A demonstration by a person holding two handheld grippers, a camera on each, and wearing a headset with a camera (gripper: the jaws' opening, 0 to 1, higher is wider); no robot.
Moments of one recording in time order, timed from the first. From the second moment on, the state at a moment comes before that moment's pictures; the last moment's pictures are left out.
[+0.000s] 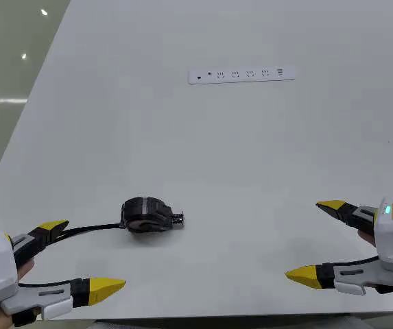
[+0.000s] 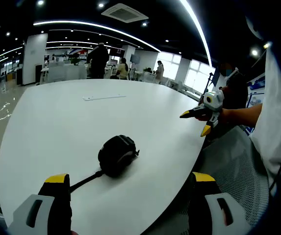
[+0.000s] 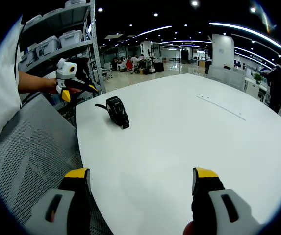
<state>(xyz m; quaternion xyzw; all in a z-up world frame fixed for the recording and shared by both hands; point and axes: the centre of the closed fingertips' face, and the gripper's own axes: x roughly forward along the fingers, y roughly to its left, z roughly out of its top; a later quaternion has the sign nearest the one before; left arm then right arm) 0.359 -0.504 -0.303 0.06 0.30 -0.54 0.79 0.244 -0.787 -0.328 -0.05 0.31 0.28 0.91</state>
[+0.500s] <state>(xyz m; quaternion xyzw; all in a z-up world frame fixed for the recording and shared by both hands) 0.361 -0.506 -0.301 0.06 0.30 -0.54 0.79 0.245 -0.787 -0.328 -0.06 0.32 0.29 0.90</state>
